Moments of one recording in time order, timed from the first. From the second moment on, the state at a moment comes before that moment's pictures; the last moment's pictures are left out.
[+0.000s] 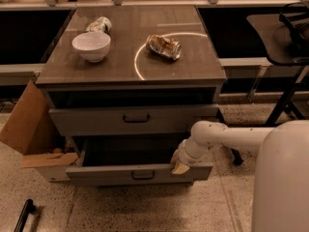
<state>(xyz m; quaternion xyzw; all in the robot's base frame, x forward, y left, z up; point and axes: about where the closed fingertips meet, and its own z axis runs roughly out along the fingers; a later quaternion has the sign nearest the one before) 0.570 -0.100 0.428 -0.72 0.67 0.11 0.17</state>
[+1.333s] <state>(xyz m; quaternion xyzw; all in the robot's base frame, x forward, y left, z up) 0.567 -0.097 0.425 -0.72 0.66 0.12 0.17</state>
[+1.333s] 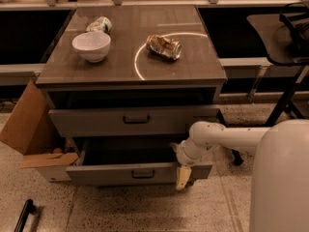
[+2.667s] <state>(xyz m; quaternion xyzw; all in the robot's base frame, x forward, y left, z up) 0.509 -0.107 0.404 -0.72 0.66 0.17 0.10</state>
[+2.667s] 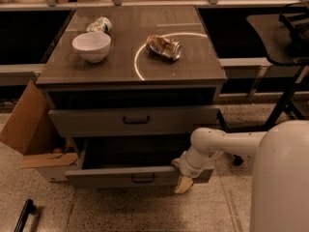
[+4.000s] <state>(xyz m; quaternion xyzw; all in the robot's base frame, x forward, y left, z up) 0.464 -0.118 0.413 -0.69 0.69 0.17 0.12</state>
